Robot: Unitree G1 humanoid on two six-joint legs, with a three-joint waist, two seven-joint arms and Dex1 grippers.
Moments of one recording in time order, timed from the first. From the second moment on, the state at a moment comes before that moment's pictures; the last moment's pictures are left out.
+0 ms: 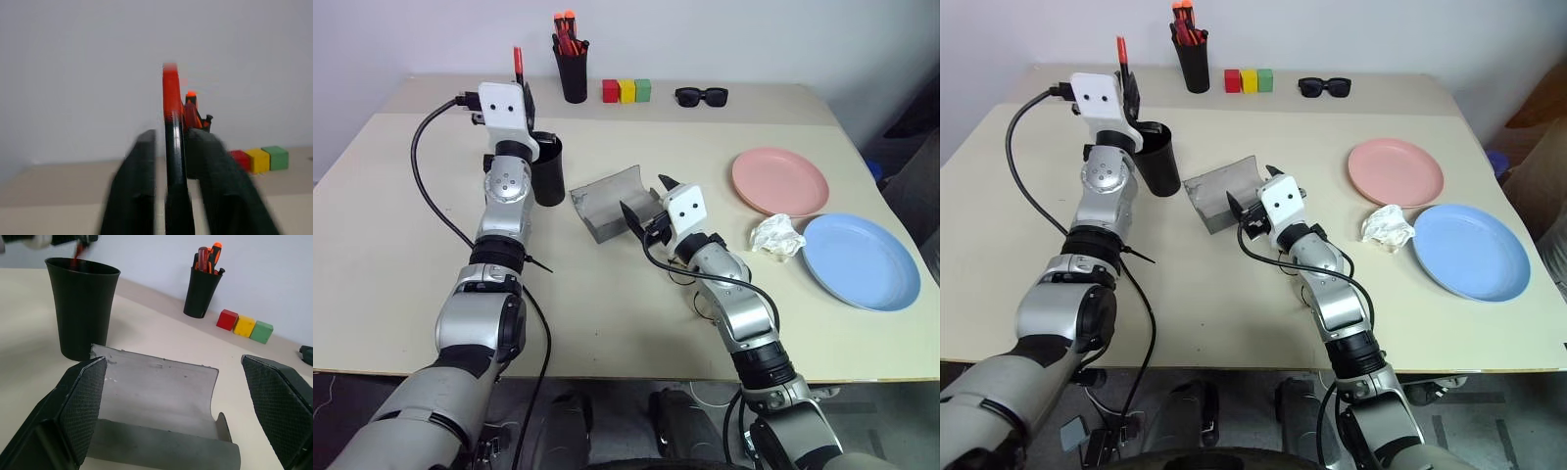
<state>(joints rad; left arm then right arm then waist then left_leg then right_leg) -1.03 0.25 0.16 0.94 0.00 -0.38 0.05 -0.43 -0.10 0.18 0.01 -0.02 0.10 0.28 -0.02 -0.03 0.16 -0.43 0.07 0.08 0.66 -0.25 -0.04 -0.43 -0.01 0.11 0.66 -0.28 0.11</state>
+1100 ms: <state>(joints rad) -0.53 -0.01 0.38 -0.42 -0.12 1.49 0.31 -0.38 -0.34 0.18 -0.05 0.21 0.20 0.77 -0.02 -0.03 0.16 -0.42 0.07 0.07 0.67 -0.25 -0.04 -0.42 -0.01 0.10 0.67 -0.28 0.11</state>
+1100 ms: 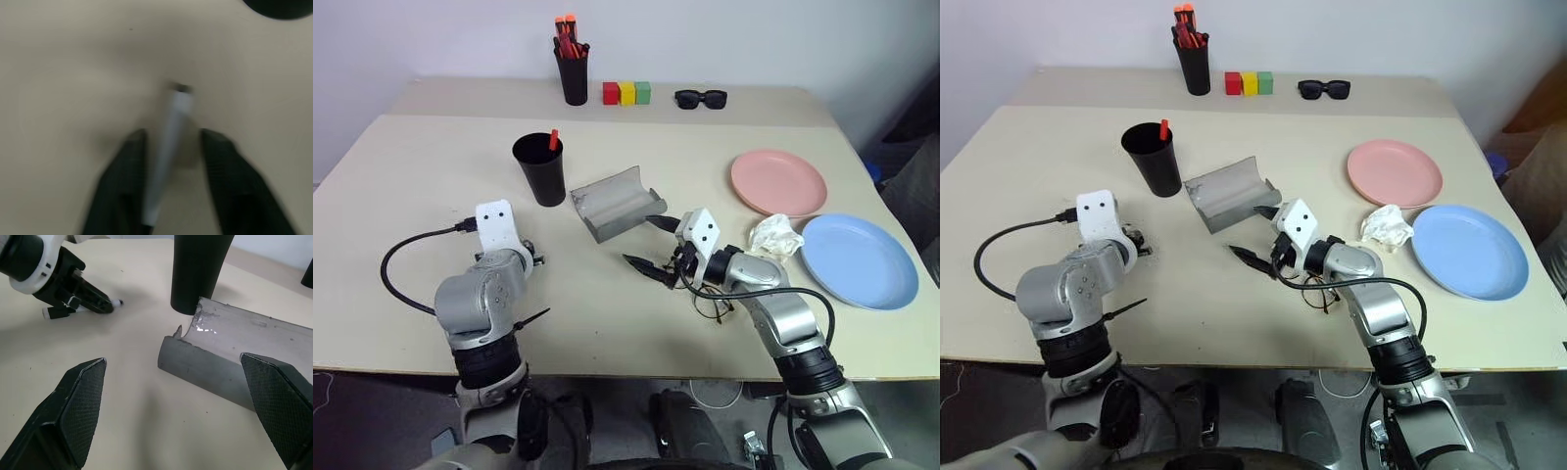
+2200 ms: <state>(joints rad) -1.06 0.23 0.11 0.82 0.08 -0.21 0.12 -0.45 -0.11 0.18 0.06 0.03 0.01 0.40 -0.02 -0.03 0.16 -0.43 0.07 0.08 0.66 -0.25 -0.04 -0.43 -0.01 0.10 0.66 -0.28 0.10</state>
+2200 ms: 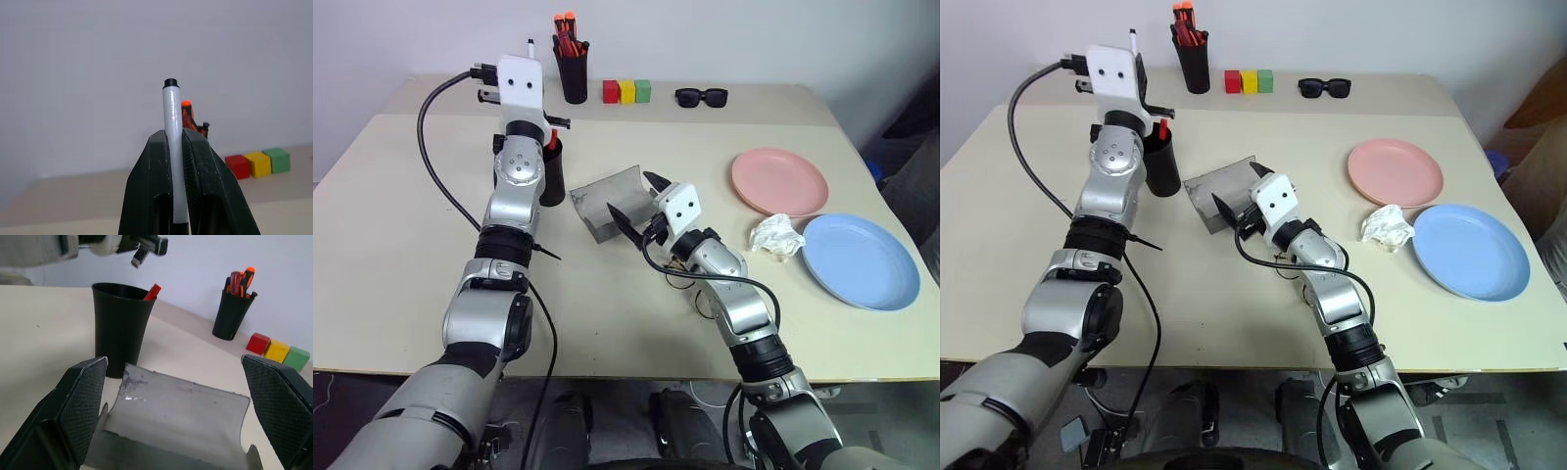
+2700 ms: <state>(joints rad) -1.02 0.21 0.11 0.80 0.08 -0.24 0.18 -0.45 -0.12 0.18 0.06 0.03 0.01 0.41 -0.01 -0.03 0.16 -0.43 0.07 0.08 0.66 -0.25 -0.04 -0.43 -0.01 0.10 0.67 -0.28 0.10</state>
